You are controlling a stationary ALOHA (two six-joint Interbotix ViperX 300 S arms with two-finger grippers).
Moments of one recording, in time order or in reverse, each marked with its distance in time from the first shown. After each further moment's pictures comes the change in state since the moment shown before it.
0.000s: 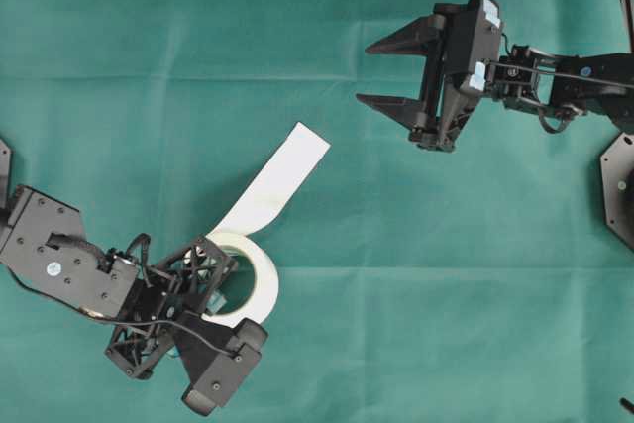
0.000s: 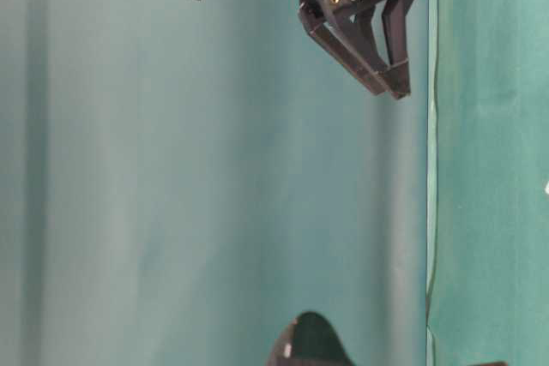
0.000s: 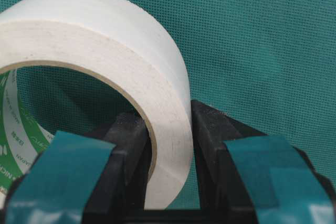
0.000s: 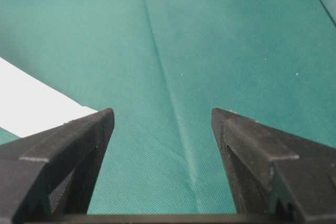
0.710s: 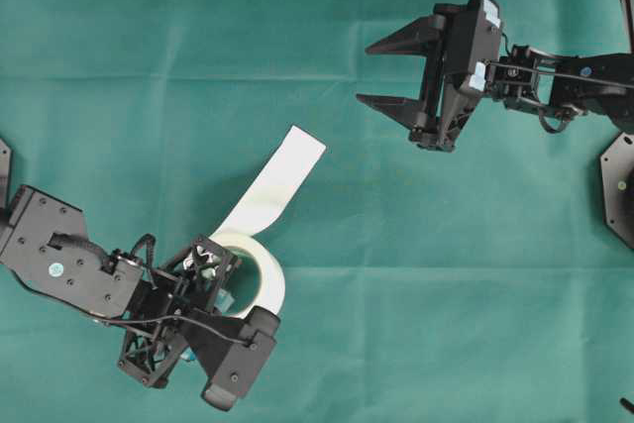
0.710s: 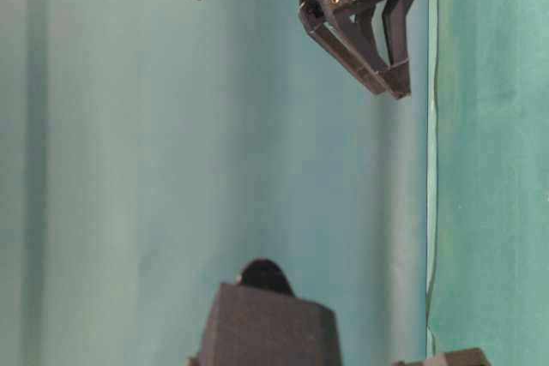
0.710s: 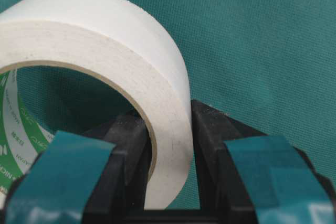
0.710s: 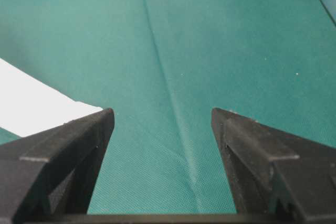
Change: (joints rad) left arm 0.002 0.000 -0.038 -0.002 0.000 -0.121; right arm 0.000 0.000 0.000 0.000 0.000 -0.002
